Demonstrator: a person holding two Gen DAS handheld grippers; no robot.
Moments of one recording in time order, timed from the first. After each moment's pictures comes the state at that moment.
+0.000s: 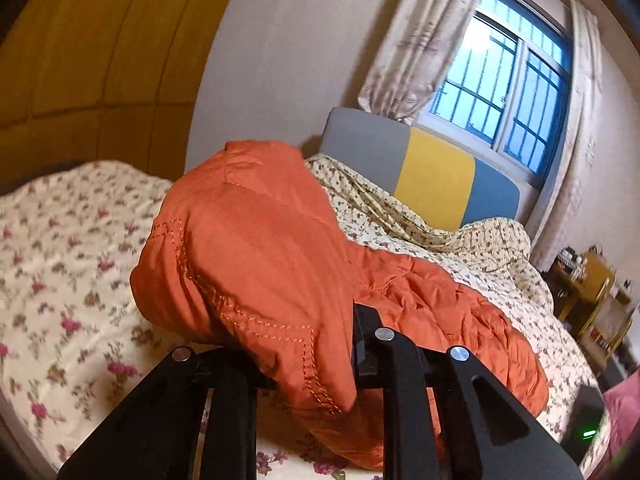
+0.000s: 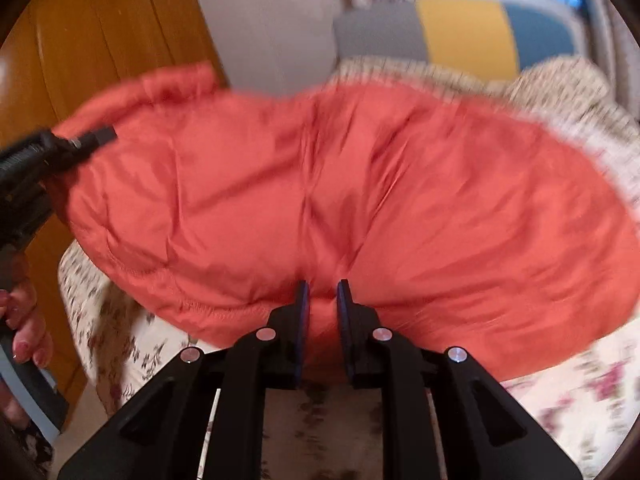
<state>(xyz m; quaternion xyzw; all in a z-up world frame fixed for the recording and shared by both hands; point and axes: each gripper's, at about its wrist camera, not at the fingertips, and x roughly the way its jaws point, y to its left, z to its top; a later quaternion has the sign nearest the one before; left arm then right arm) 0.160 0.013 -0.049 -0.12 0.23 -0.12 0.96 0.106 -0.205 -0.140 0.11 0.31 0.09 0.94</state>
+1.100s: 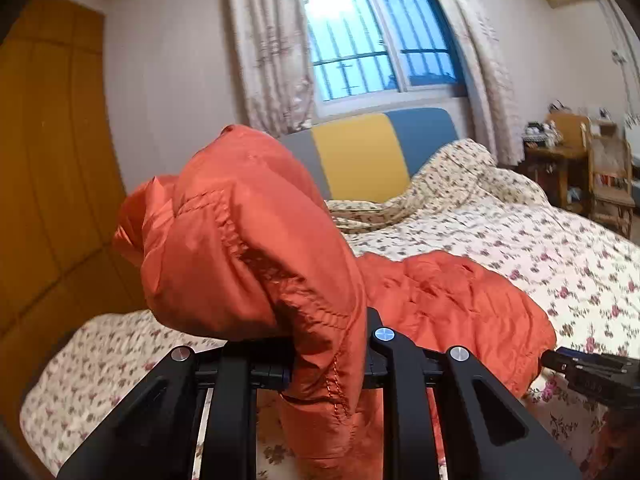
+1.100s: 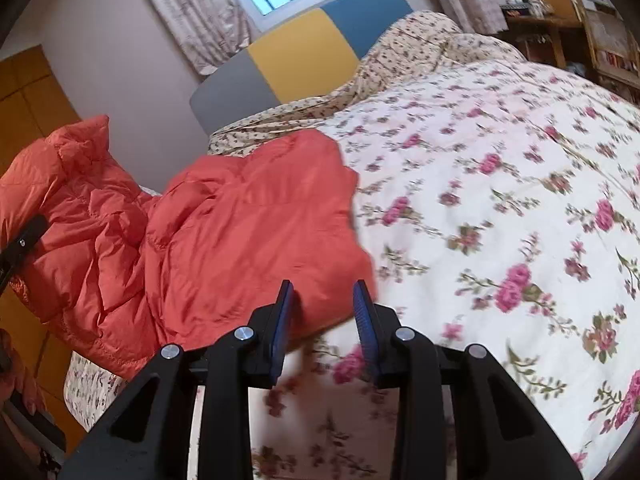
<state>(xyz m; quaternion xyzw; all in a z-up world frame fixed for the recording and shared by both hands) 0.114 -0.154 -0.014 0.16 0.15 -0.18 0.96 0.027 -0.395 -0.156 0.31 0.28 -0.07 0.91</state>
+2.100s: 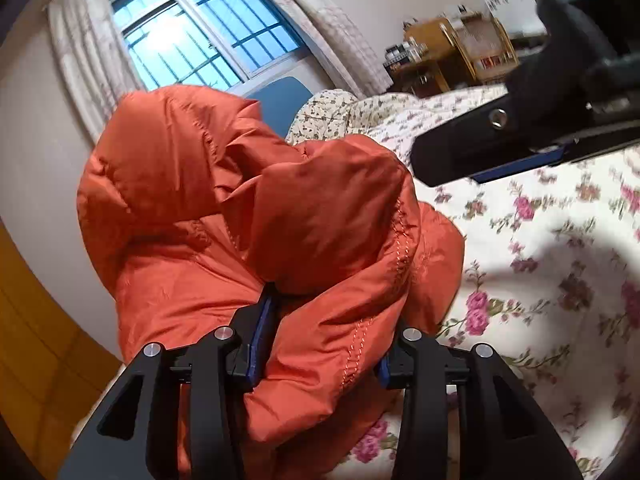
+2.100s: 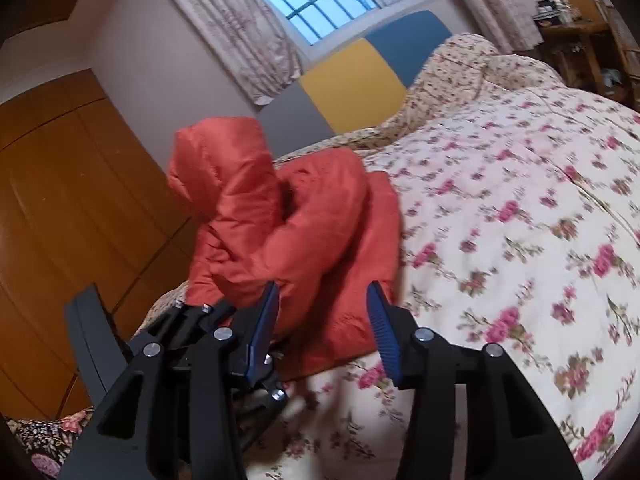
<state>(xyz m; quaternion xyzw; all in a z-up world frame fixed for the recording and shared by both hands) 0.069 -0.268 -0.131 0.35 0.12 -0.33 0.87 -0.010 -0.404 -0.115 0.33 0.20 0.04 0.92</state>
